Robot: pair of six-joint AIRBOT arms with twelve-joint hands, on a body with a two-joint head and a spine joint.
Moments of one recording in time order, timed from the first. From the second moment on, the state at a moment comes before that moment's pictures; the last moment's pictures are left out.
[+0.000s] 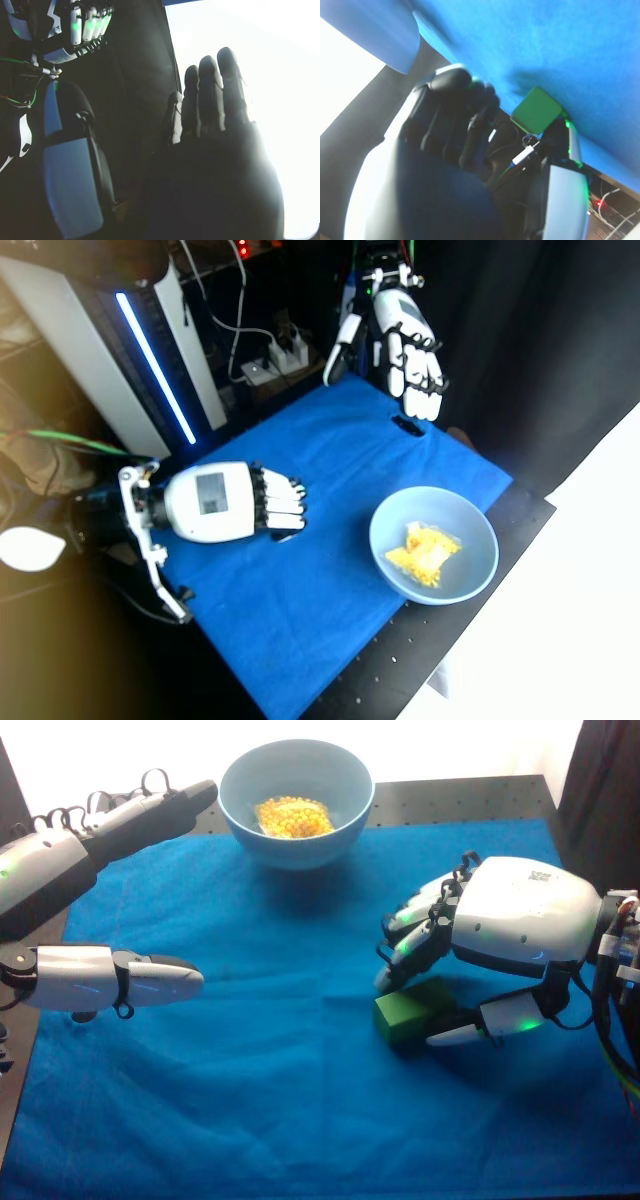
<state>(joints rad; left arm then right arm) 0.98 -0.84 1.00 -0.10 -1.00 0.74 -0.80 -1.24 1.43 -0.56 0.86 -0.42</state>
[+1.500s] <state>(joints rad) 1.00 -0.86 1.01 -0.12 -1.00 0.73 -0.61 -1.17 1.49 -0.37 1.01 -0.43</state>
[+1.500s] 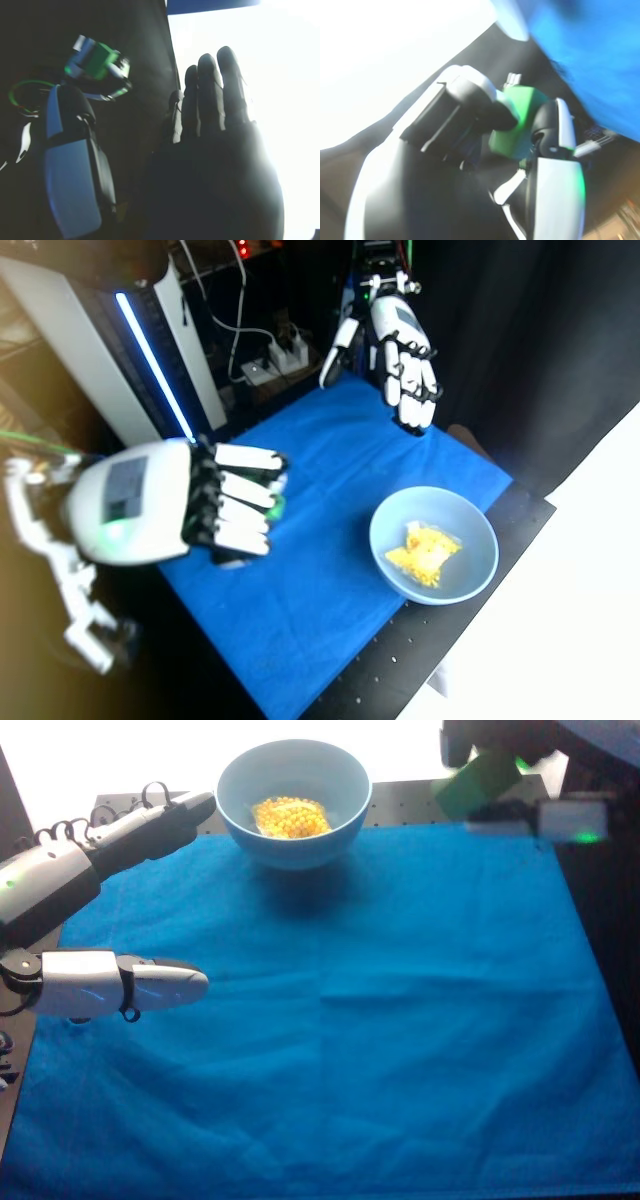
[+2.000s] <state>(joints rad) 1.00 -0.86 1.02 -0.11 -1.01 0.73 -0.41 -1.52 1.84 -0.45 0.76 -0.42</state>
